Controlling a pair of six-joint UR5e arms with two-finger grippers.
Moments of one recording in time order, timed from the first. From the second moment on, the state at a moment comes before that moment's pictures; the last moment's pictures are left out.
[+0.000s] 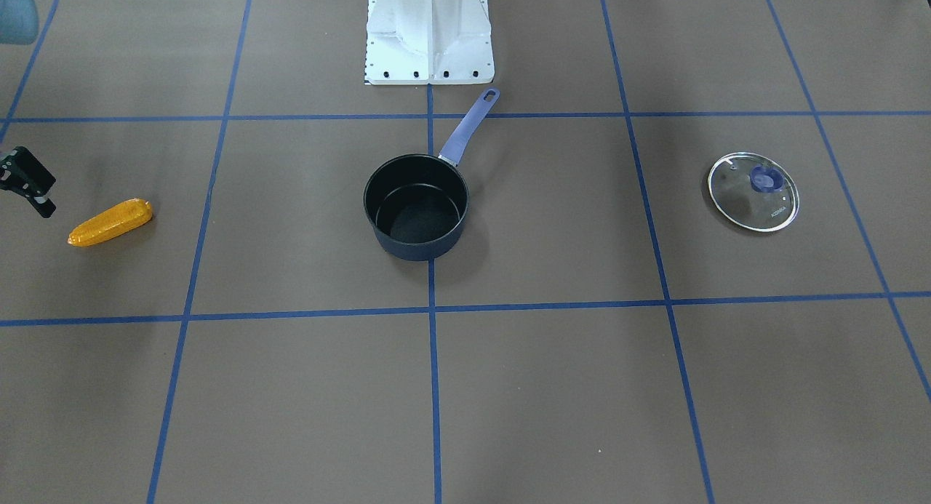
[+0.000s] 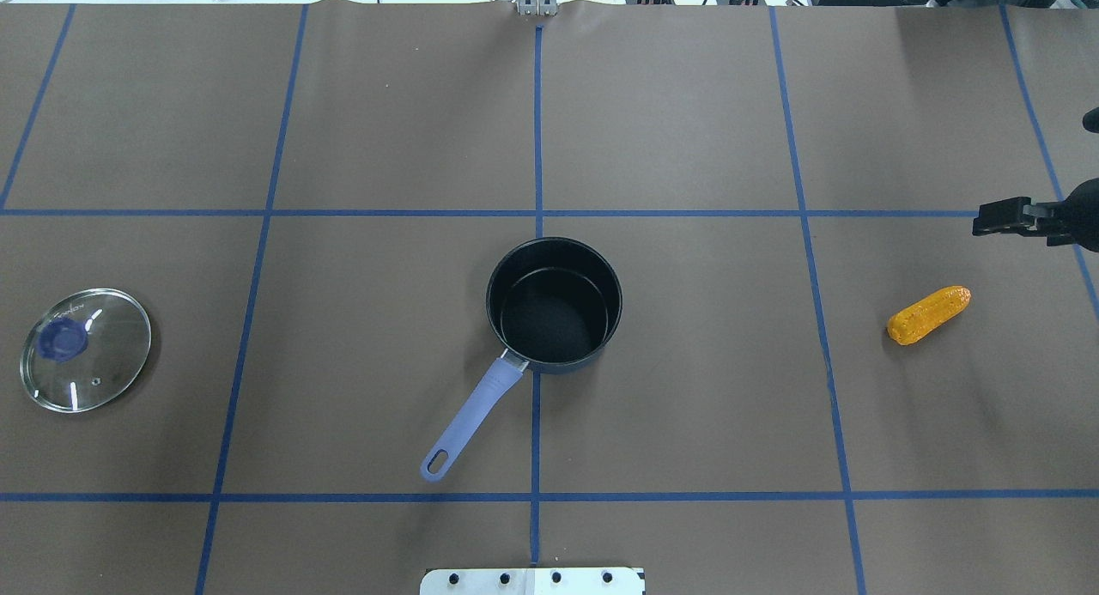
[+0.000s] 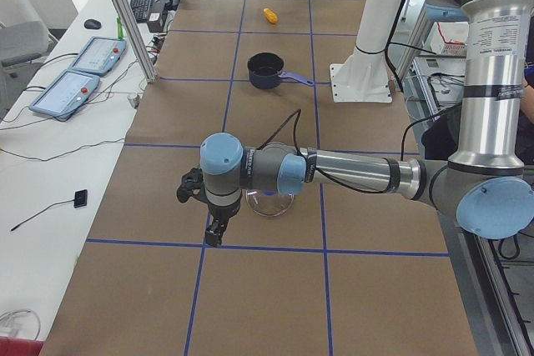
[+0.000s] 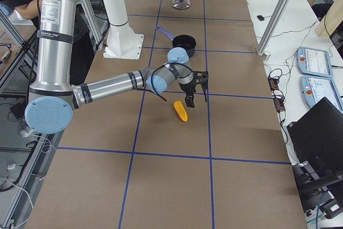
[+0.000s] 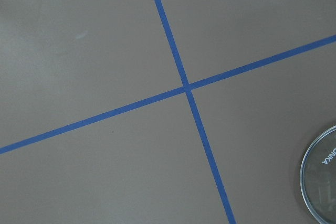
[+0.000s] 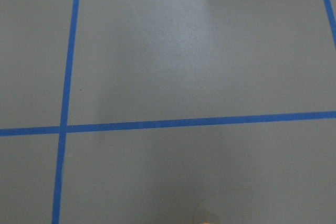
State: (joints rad) left arm -1.59 -1.55 -1.70 -1.59 -2.30 0.26; right arm 1.01 -1.73 1.97 -1.11 1.94 1.06
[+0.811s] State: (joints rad) left arm -1.59 -1.55 -1.70 -1.62 -2.30 0.26; right arm 0.63 -1.74 1.91 -1.11 1.48 1.60
